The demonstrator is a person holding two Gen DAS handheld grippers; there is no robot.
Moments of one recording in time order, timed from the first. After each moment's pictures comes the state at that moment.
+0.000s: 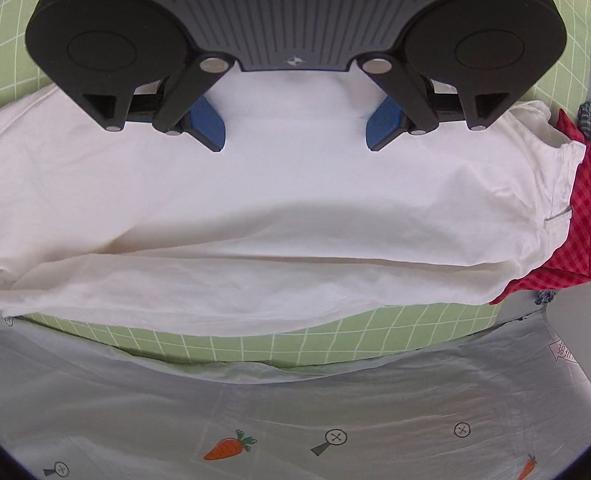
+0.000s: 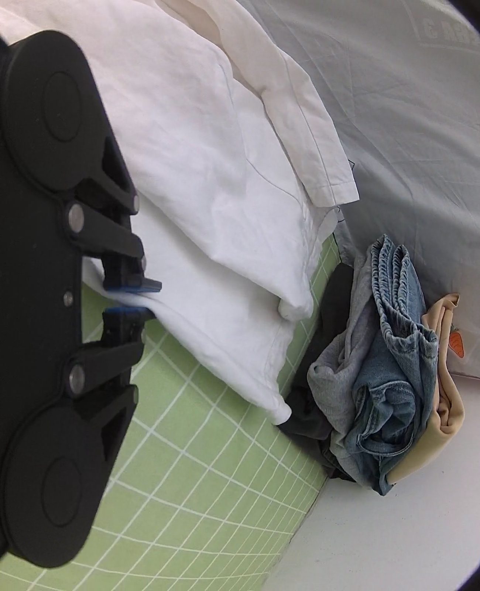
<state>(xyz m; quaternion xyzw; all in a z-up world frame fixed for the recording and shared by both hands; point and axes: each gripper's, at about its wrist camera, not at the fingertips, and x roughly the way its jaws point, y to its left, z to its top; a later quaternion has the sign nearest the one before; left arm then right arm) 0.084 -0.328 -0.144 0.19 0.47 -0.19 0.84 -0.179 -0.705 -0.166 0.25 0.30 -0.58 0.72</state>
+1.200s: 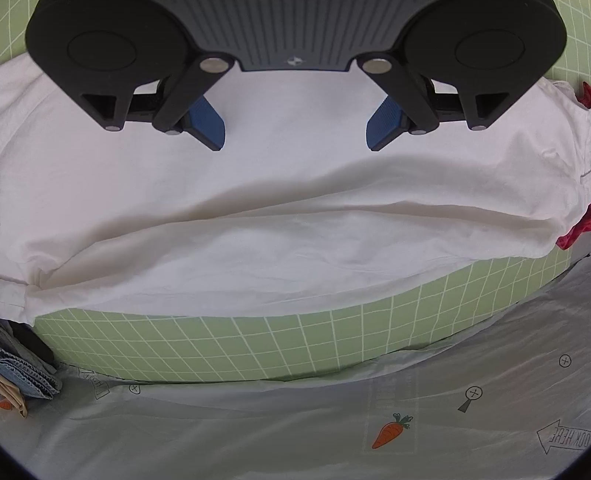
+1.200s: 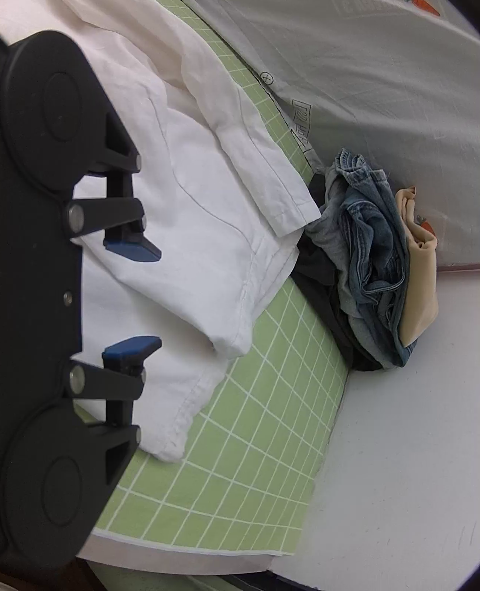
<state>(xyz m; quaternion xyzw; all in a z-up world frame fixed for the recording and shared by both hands) -0.004 -0.394 -0.123 0.23 0.46 -0.32 0.80 -0.364 -0.663 -0.138 0.30 0.26 -0.59 0.70</state>
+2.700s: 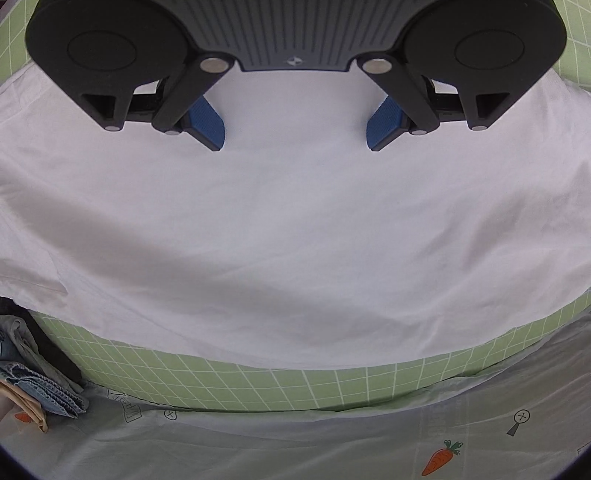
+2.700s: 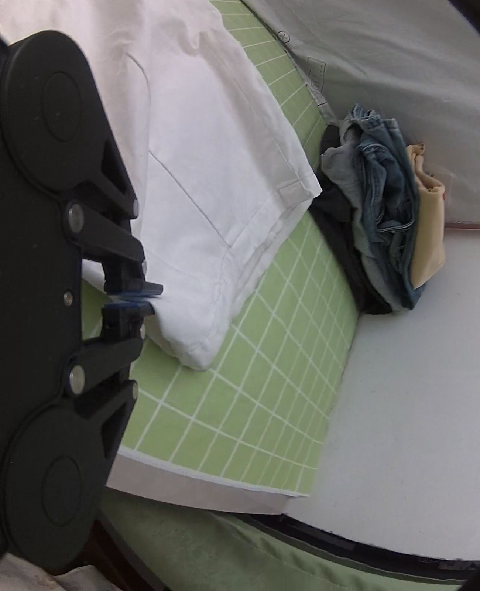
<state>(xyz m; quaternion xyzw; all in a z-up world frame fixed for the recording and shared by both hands) -0.040 -0.412 -0.151 0.22 0.50 -0.35 0.77 -0.403 -0.631 -0.153 0.28 0.30 -0.64 0.66</state>
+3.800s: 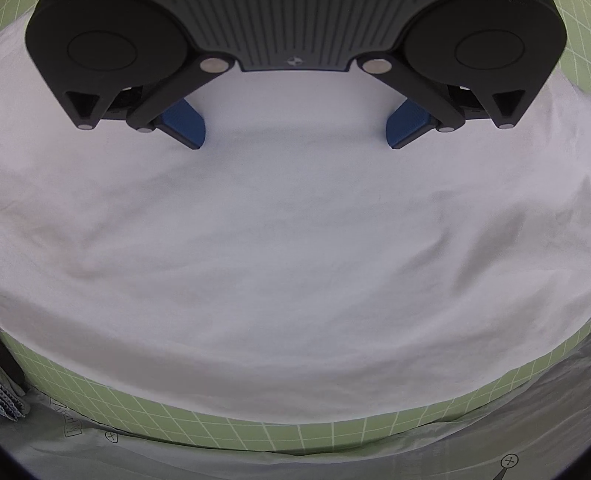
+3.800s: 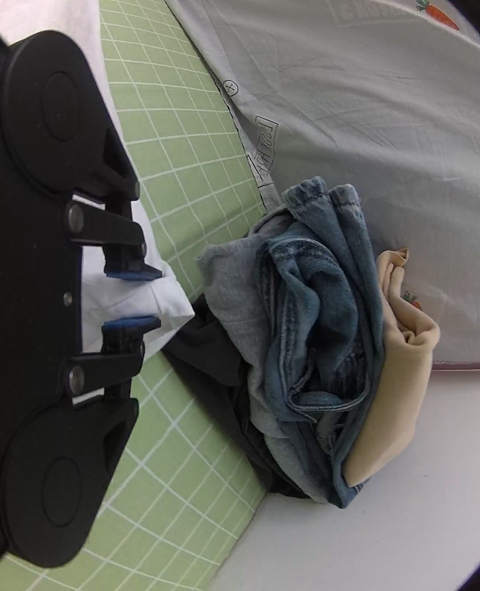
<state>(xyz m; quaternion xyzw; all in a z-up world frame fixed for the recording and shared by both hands) 0.002 -0.431 -0.179 0.22 0.55 -0.27 0.75 -0.299 -0.833 -0.160 0.22 0.26 -0.50 0.80</state>
